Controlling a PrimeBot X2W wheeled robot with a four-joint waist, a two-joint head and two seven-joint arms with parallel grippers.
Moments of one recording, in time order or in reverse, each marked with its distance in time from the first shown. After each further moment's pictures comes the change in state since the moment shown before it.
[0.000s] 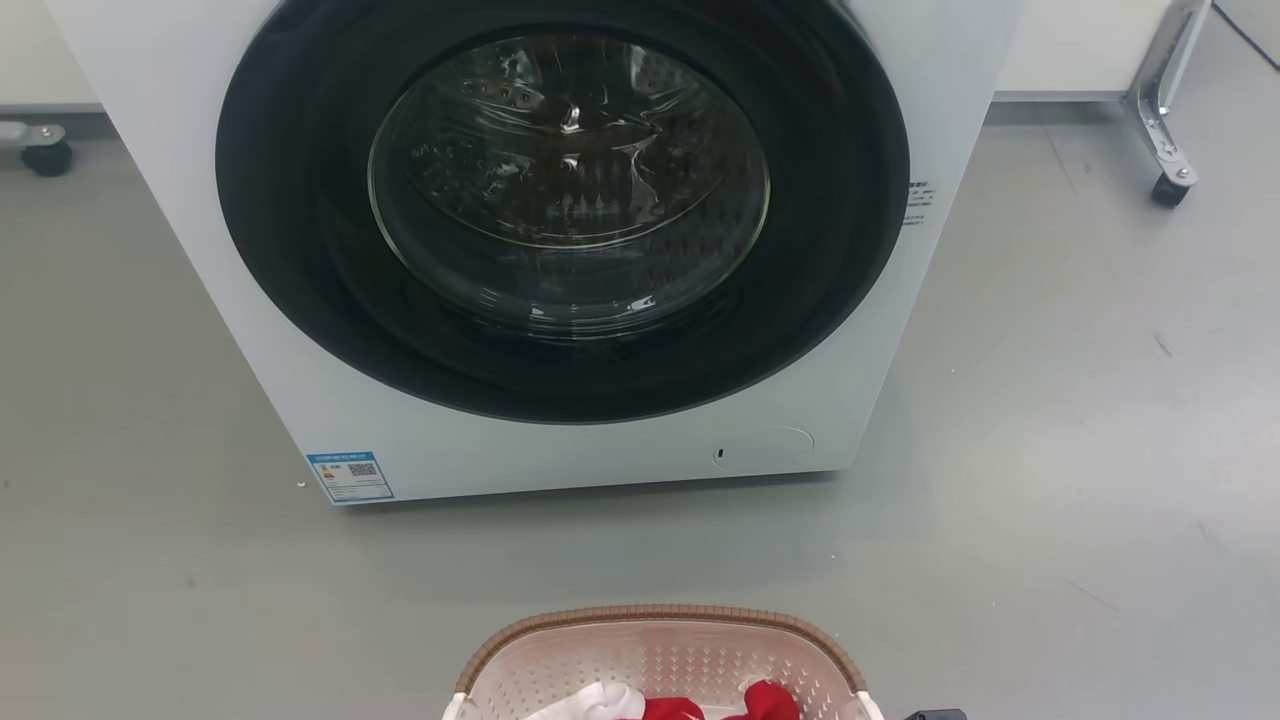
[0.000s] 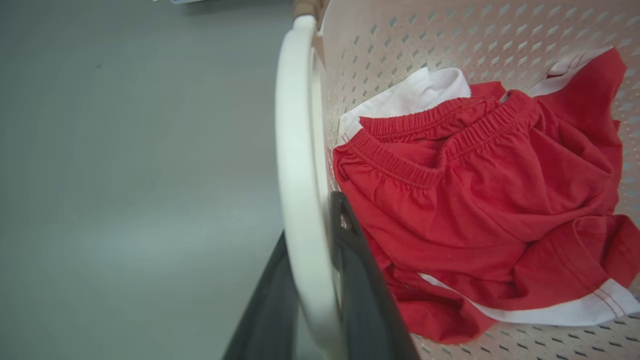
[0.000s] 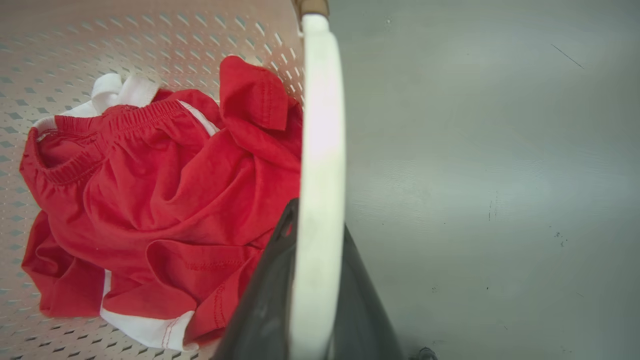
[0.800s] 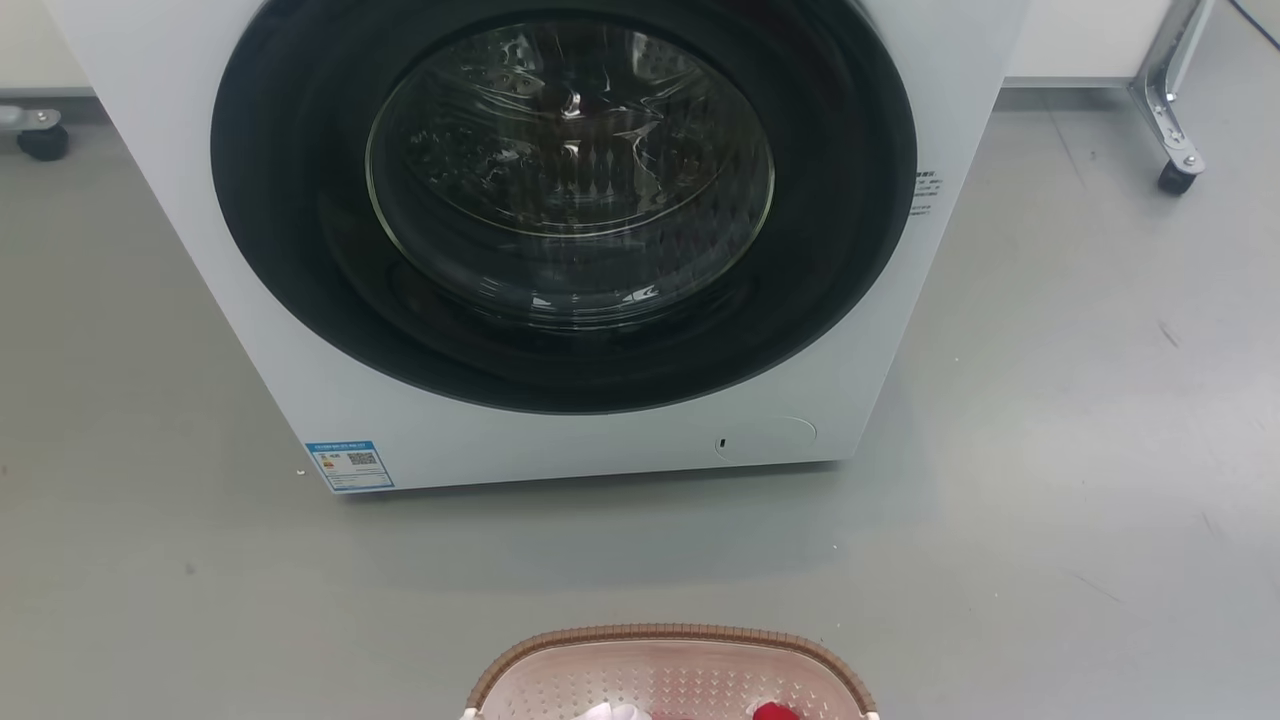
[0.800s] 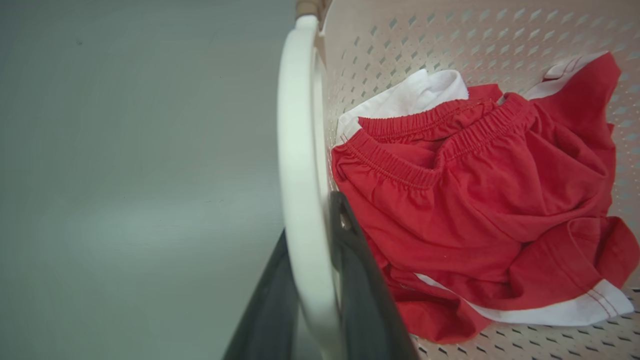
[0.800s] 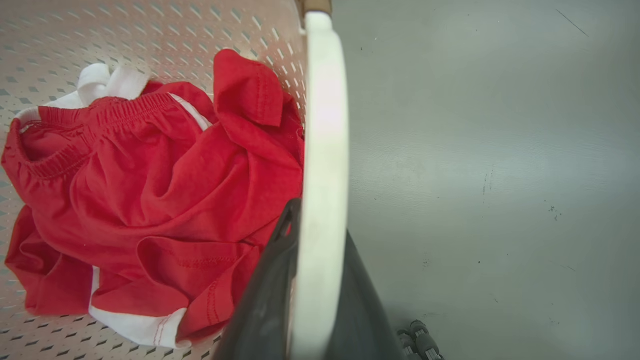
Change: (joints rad) left arm 0.015 0.000 -0.052 -0.024 -0.044 0.020 0.041; right arm -0.001 0.006 0.049 0.051 0.045 0.001 0.029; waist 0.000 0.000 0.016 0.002
